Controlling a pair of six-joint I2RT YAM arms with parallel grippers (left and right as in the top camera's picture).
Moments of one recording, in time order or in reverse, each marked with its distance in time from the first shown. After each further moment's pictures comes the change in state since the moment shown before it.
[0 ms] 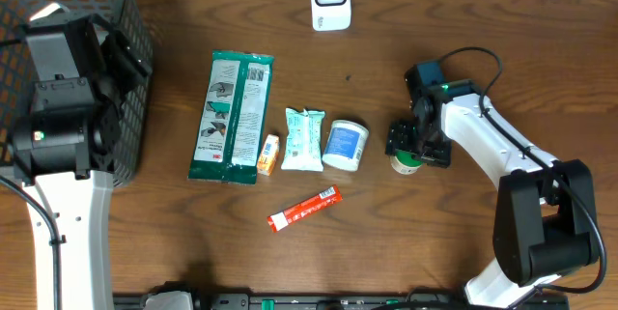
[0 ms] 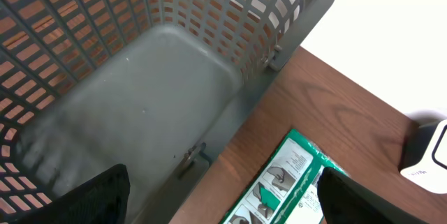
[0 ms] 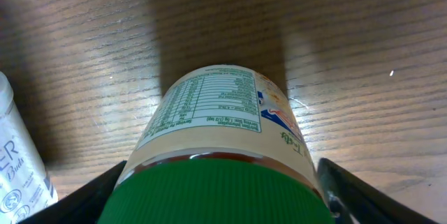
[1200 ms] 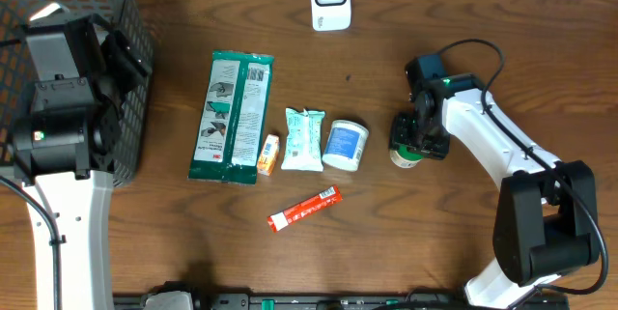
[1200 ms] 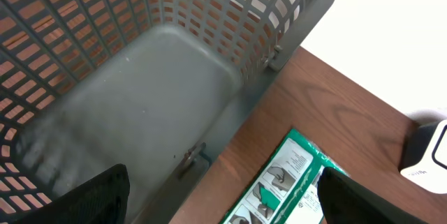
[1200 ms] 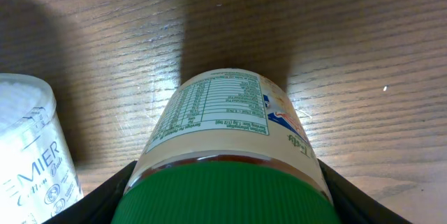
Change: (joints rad) left arm 0.000 0.000 0.000 0.000 0.000 0.000; right arm 0.000 0.000 0.049 -0.016 -0.002 -0.008
